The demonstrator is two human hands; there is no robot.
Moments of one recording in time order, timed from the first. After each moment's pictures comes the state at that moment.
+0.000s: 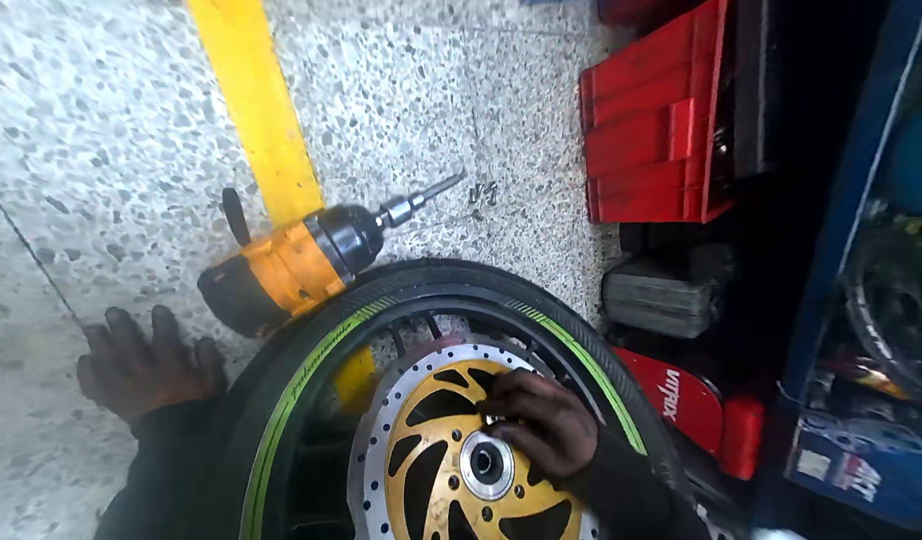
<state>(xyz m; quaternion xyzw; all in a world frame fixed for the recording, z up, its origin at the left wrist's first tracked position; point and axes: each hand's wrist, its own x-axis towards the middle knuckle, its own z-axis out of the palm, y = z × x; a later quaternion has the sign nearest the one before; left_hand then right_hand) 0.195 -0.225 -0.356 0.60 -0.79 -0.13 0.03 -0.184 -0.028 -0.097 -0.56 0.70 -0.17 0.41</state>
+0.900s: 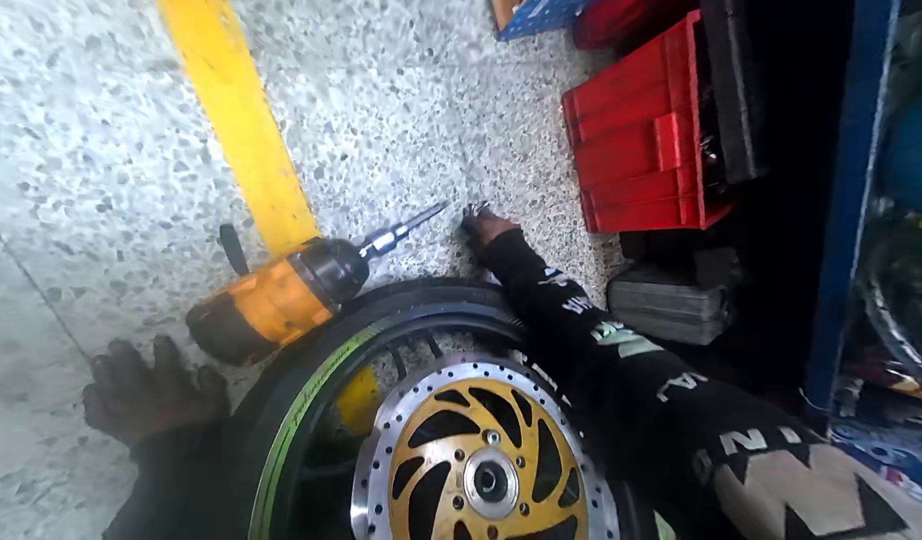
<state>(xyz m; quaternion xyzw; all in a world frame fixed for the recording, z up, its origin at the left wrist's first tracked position) 0.191 -0.221 -0.345 0.62 -0.78 -0.13 0.01 -0.342 -0.205 -0.282 -0.47 0.80 0.22 0.32</state>
